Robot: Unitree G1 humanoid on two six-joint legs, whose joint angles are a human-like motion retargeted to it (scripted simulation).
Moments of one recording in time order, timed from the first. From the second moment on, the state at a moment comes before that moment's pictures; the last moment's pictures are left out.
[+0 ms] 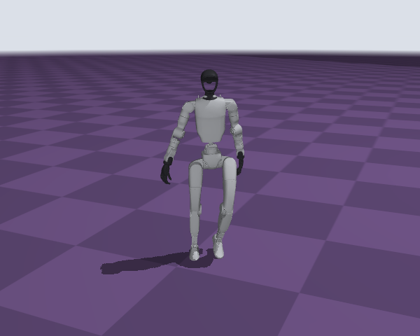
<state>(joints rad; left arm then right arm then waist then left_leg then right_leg) 0.24 0.18 0.34 1.57 0.51 -0.11 -0.13 -0.11 -0.39 -0.25 1.53 -0.74 -0.04 0.08 -0.08 -0.02 -0.06 -0.46 -0.11 0.14 0.78 0.04 -0.06 -0.07 -0.10 -0.14 0.09 -0.04 0.06</state>
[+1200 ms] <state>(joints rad) 0.37 0.09 0.33 1.55 0.64 -0.09 -0.22 -0.25 -0.22 -0.19 1.47 -0.56 -0.07 0.02 -0.14 -0.09 -0.05 -0.38 -0.13 0.14 0.72 0.11 -0.03 -0.08 0.02 -0.02 0.07 -0.03 -0.07</state>
